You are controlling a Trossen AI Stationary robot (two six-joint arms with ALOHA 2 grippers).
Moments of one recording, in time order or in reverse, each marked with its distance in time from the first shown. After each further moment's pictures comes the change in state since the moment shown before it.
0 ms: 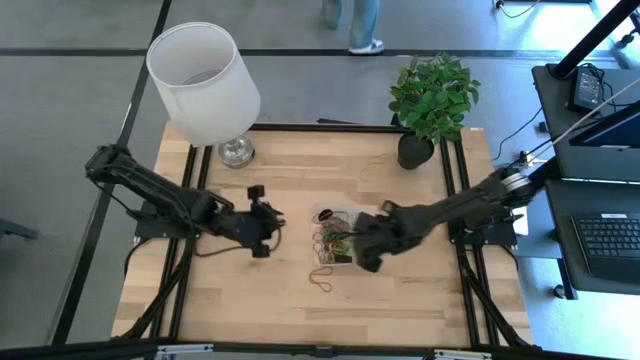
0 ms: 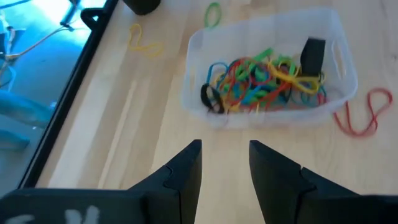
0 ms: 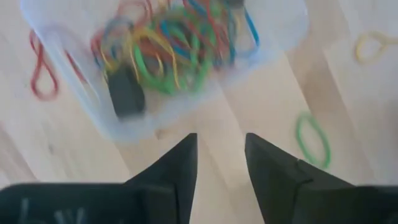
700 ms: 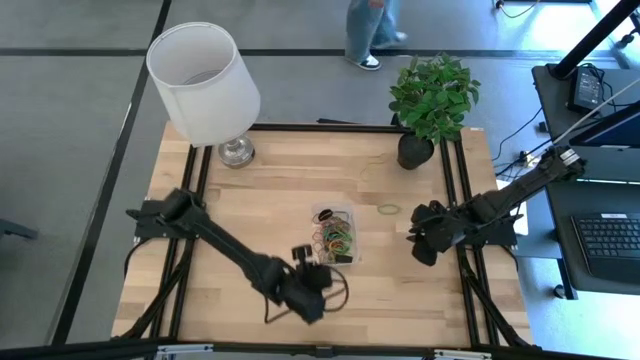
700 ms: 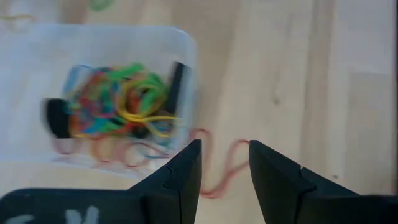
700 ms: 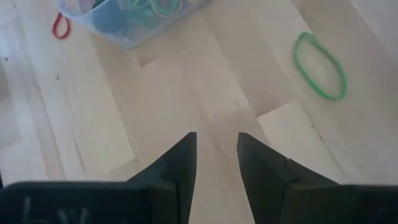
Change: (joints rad) left arm -0.157 0.784 0.731 -0.183 0.063 -0.402; right arm 0.177 -0.812 -0.829 0.341 -0.002 0.186
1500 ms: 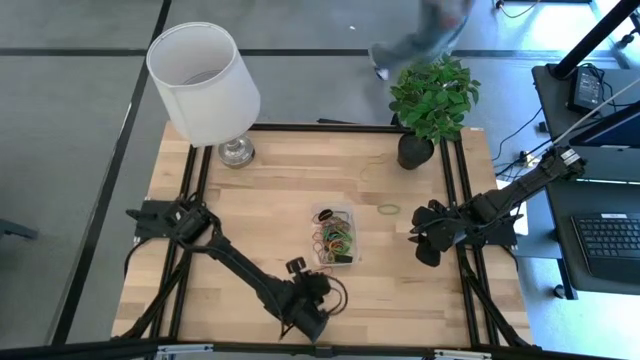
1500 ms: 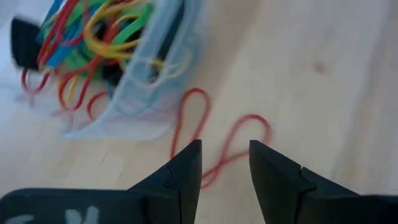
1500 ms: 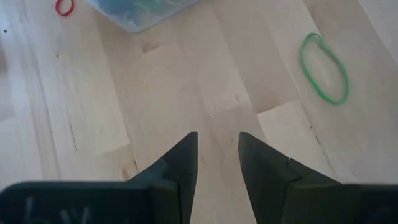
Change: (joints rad) left arm -0.063 0.238 0.066 -0.057 -0.117 -0.301; right arm 0.000 -0.033 -0.024 -0.001 -0.025 -0.108
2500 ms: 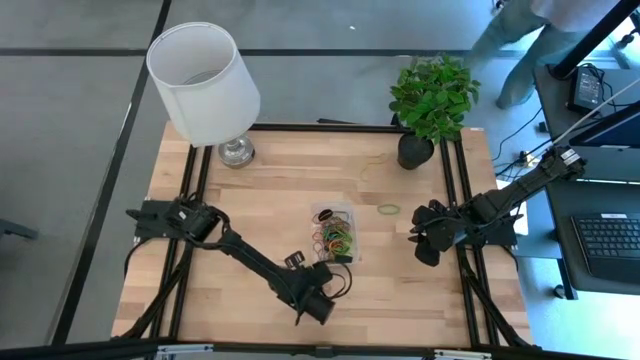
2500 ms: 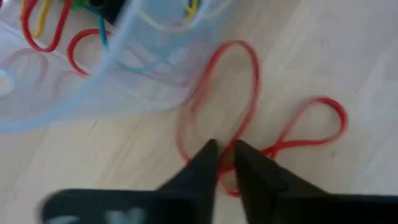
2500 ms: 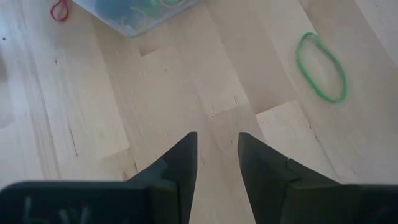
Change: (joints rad) left arm 0.077 0.056 -0.018 -0.048 0.211 -0.125; right arm 0.000 0.000 0.000 0.000 0.008 0.030
